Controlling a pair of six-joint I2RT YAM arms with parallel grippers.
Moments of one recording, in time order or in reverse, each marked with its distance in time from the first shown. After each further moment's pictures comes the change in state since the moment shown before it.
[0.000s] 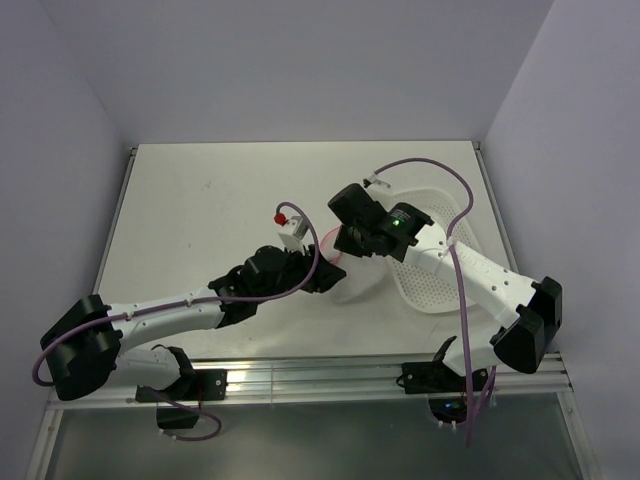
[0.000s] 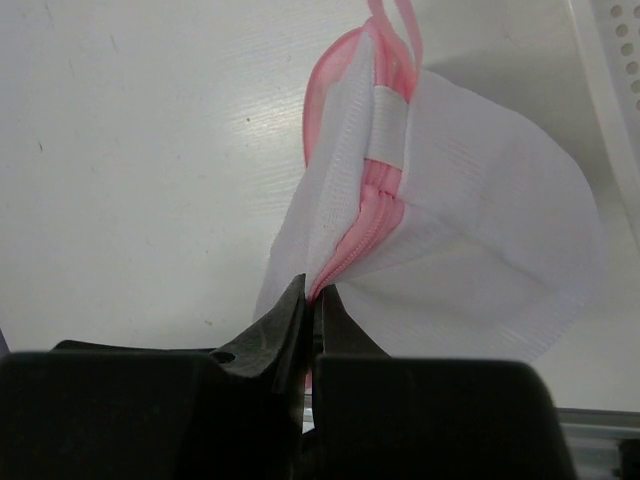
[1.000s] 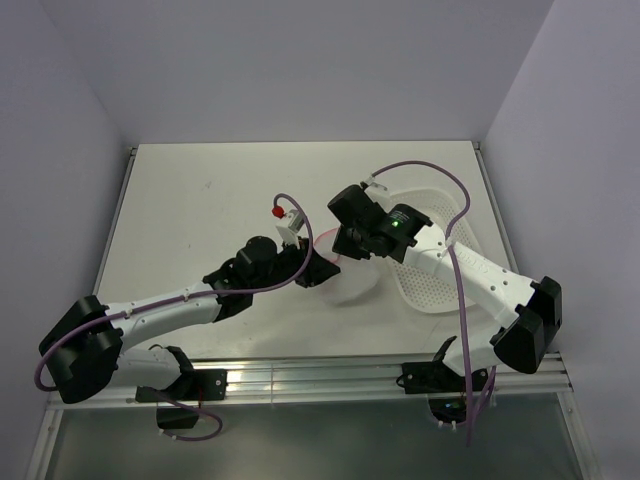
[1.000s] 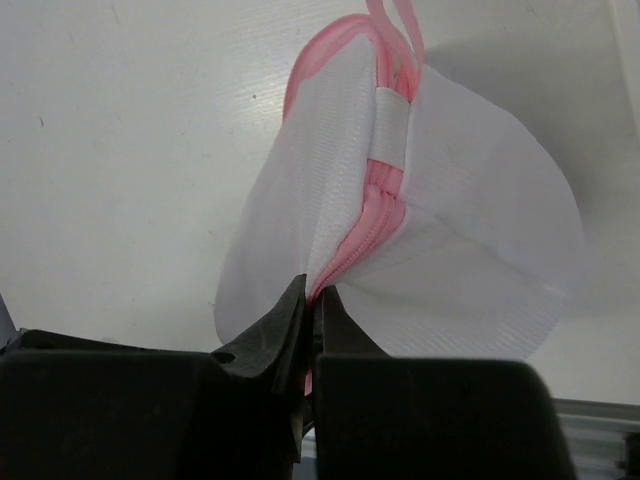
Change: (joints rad) left arm 0.100 -0.003 0.000 0.024 0.189 0.004; right arm 0.000 0.000 -0.020 0.014 -0.053 -0.005
